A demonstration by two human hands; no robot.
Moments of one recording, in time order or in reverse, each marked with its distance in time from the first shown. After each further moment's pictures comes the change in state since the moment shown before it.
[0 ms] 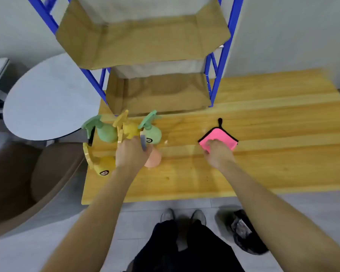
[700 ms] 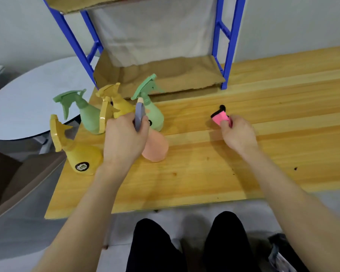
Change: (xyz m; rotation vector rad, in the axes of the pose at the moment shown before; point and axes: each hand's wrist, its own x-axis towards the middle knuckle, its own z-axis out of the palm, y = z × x) left_hand -0.003 -0.023 0.073 -0.308 0.477 0.248; right_hand 0.048 0.021 0.076 0.366 0.511 0.040
